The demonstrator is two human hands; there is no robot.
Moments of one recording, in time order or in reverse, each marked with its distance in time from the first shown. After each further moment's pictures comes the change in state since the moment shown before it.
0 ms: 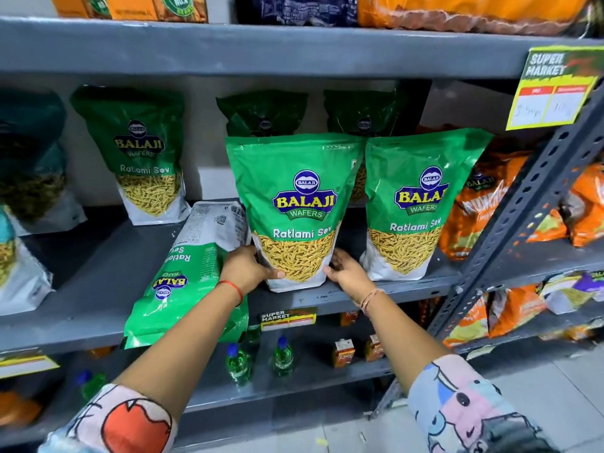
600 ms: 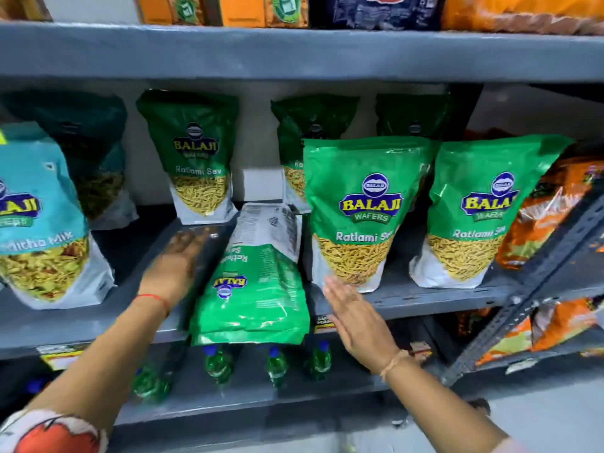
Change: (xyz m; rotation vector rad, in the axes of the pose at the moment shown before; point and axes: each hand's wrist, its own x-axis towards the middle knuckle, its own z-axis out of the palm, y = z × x) left_hand 0.002 -0.157 -0.124 0.399 0.151 0.171; right_hand -0.077 -0.006 0.086 -0.971 0.132 -0.969
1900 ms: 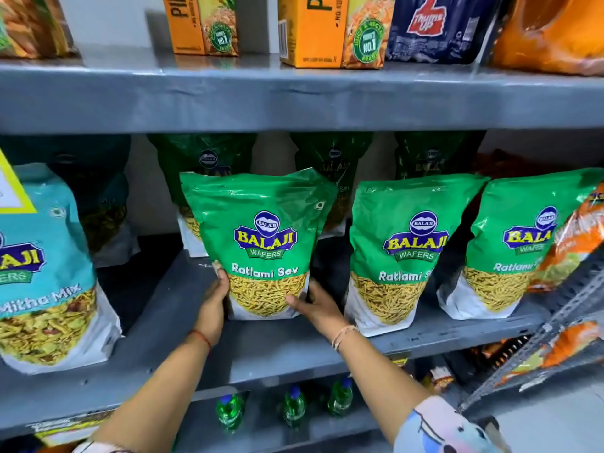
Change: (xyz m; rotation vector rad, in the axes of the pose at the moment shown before) left_hand 0.050 -0.016 0.067 -1.452 -0.021 -0.216; right_hand 0.139 -0.017 0.087 1.156 -0.115 0.843
